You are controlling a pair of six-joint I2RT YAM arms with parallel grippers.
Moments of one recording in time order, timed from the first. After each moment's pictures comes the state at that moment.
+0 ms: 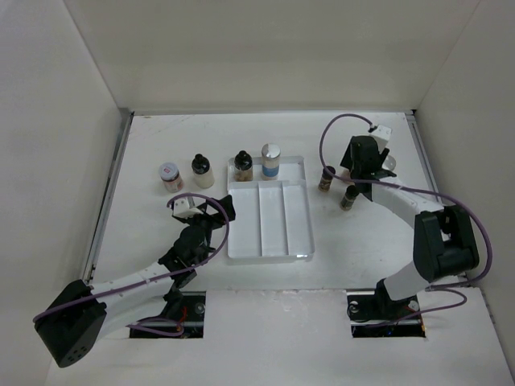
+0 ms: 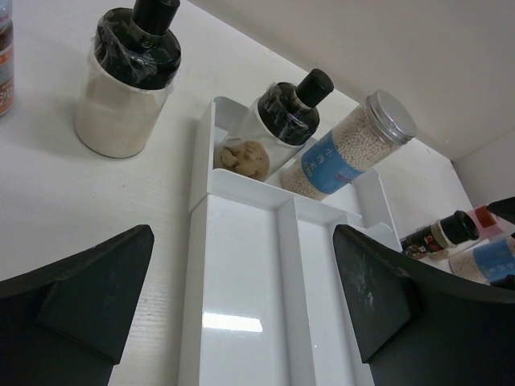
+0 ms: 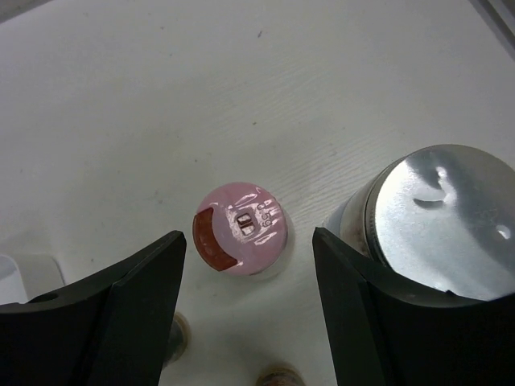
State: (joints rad) left arm -0.78 0.88 0.12 0.73 -0.73 -0.62; right arm 0.24 1.53 0.95 0.05 0.56 0.40
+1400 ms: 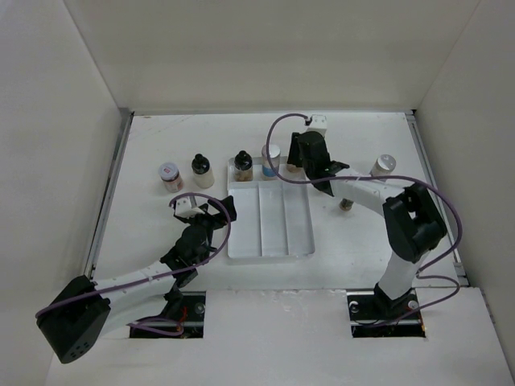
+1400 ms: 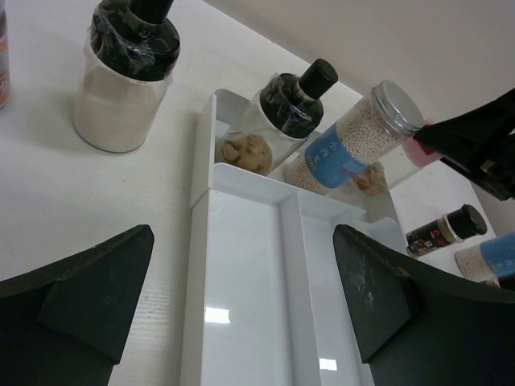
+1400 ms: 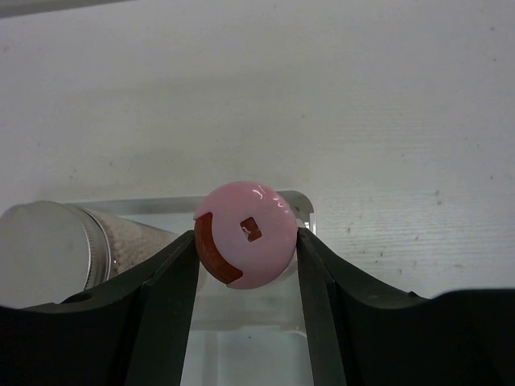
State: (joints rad) left arm -0.78 0.92 0.12 0.75 -0.72 -0.62; right arm 0.56 1.76 1.19 0.14 0.43 0.37
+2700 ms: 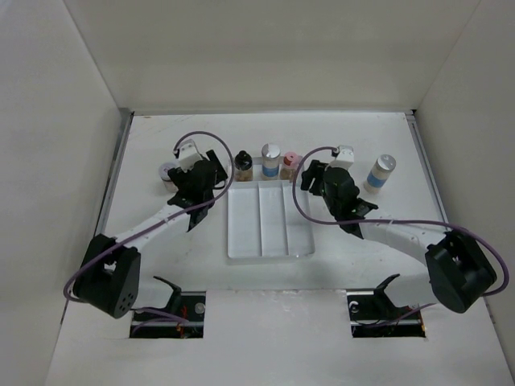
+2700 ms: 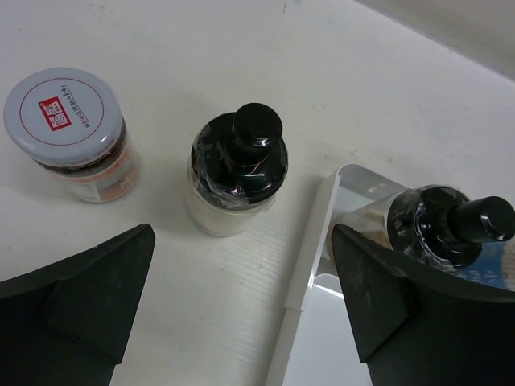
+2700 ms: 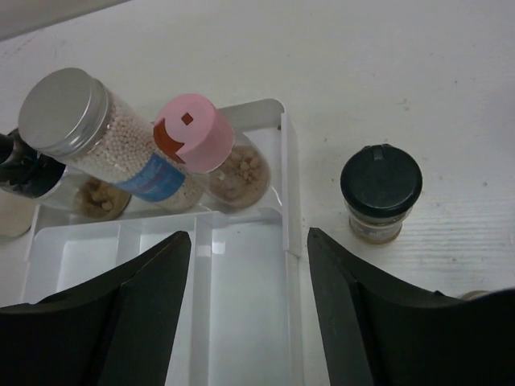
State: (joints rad) left arm -0.46 1.31 0.70 0.17 -0.67 -0.57; right arm 0.61 1.34 0.69 0.31 0.45 0.49
